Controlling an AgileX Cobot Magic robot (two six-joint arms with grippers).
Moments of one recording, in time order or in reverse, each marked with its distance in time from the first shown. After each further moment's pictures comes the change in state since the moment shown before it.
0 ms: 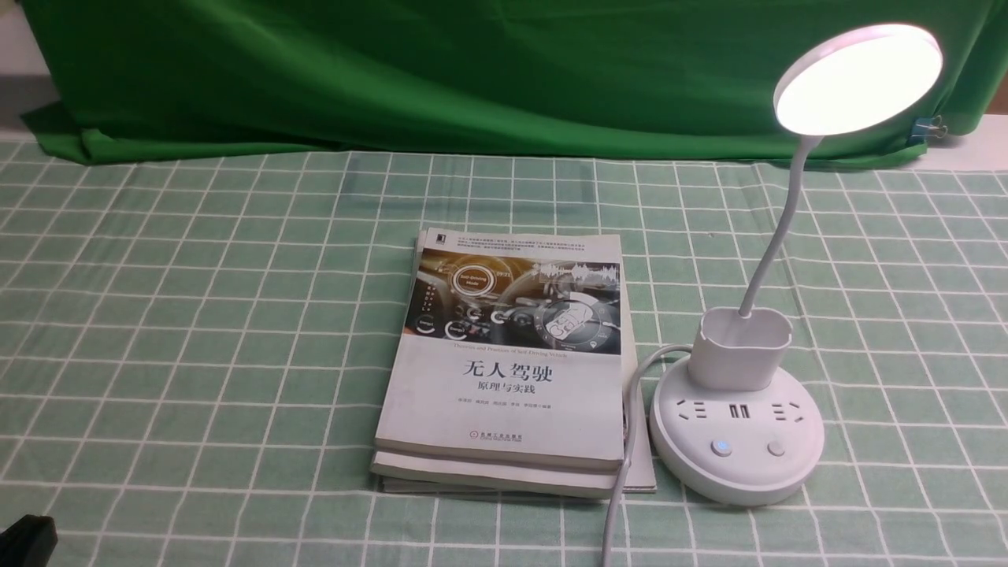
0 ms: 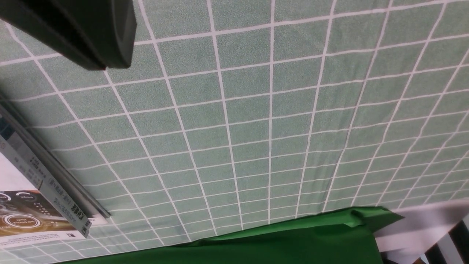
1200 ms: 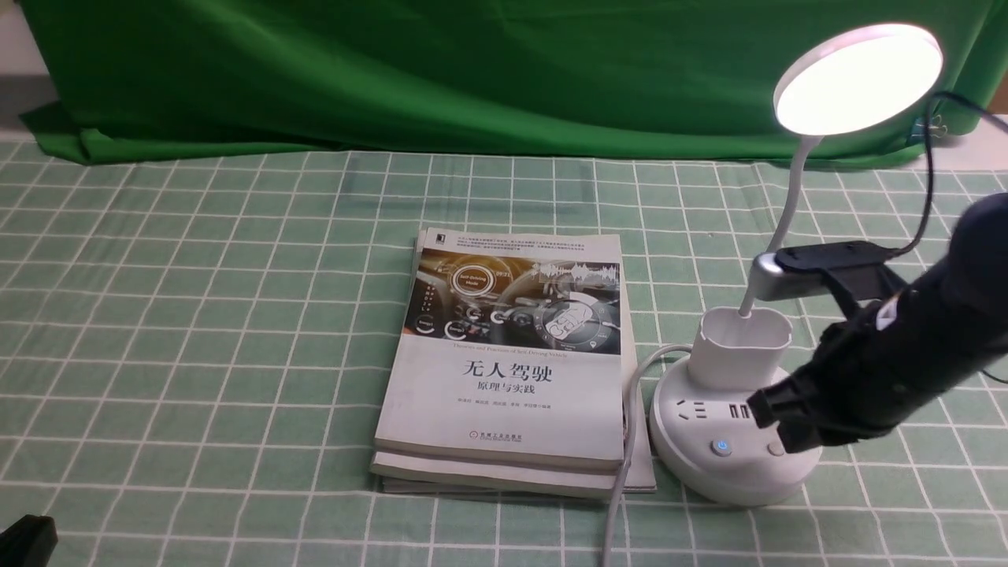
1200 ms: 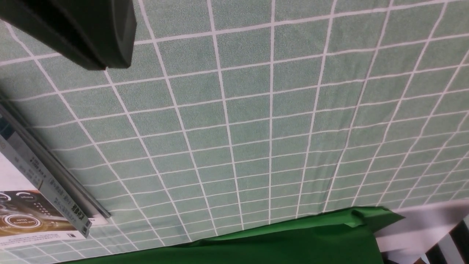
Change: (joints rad) right arm 0.270 1.532 -0.871 -0.063 0.667 -0.329; left arm 0.000 0.000 0.000 0.000 0.000 0.000
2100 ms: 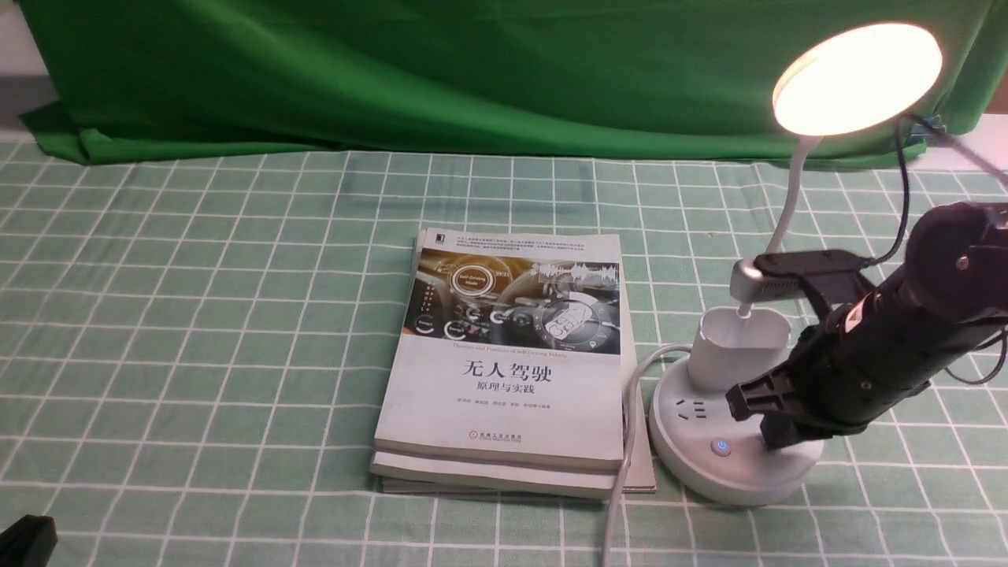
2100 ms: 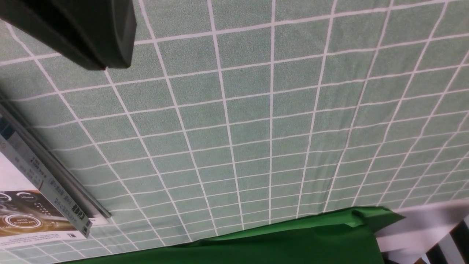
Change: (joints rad) right arm 0.000 0.054 -0.017 0.003 -0.050 0.027; left arm 0.000 0.000 0.000 0.000 0.000 0.000
